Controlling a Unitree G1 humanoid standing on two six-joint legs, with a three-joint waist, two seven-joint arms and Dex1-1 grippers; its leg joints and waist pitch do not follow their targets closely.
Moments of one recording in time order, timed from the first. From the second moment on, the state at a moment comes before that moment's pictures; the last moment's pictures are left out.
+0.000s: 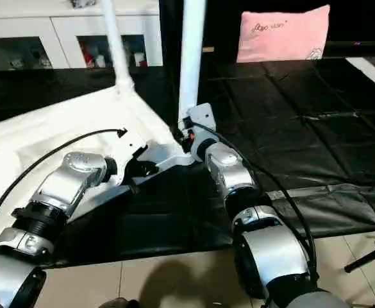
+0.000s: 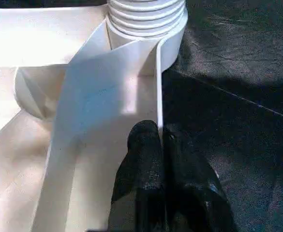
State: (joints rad) left arm -0.67 0.26 -0.21 0.53 0.07 0.46 -0.84; right arm -0.87 -0.06 0.04 1.10 0.07 -0.08 0.39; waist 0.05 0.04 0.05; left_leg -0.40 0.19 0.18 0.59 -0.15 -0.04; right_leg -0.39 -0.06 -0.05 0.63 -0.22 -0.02
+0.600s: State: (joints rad) left arm -0.66 0.26 -0.24 0.49 0.07 0.47 -0.85; right arm -0.86 -0.07 0.03 1.16 0.07 0.00 0.42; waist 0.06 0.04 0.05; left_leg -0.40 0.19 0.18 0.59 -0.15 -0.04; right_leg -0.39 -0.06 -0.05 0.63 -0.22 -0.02
